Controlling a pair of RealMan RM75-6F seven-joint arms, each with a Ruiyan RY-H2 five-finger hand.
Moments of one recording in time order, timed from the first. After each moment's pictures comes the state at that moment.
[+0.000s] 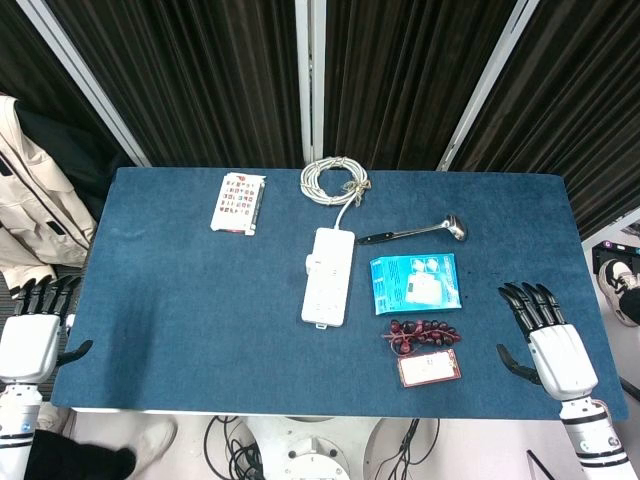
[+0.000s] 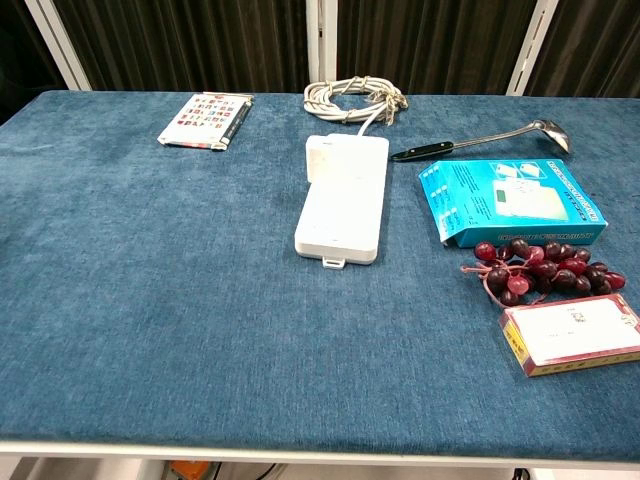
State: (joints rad) left arm -0.13 -1.18 -0.08 -1.57 1.46 1.48 0.16; right arm 0.12 -1.09 0.01 -1.74 -1.65 1.48 0.00
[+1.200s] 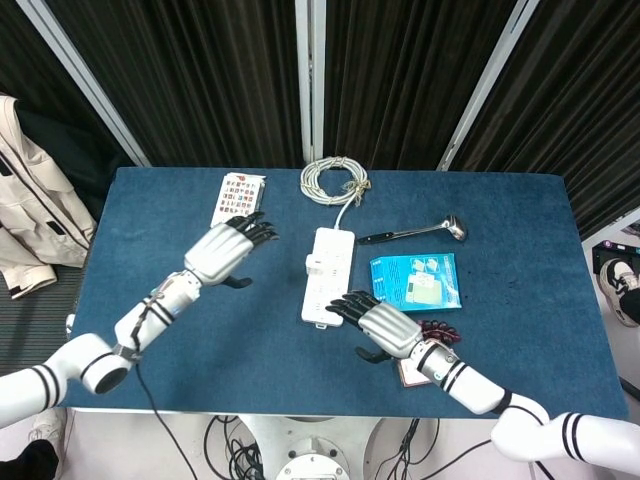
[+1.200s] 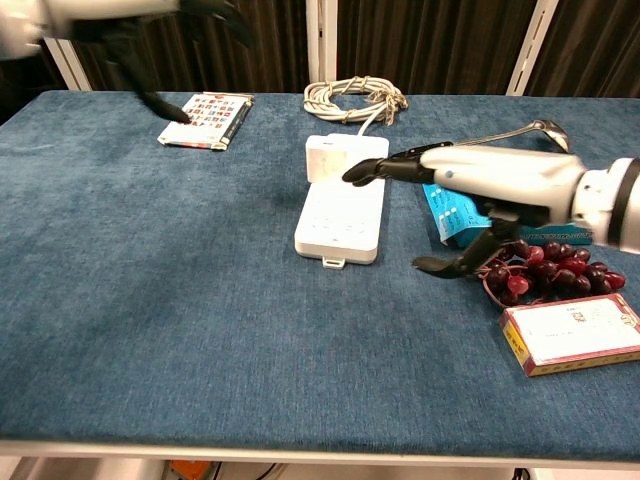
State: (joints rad) left arm -0.85 -1.35 -0.28 -1.44 1.50 0.79 0.03; right arm 0.68 -1.41 0.12 -1.64 -1.53 0.75 0.07
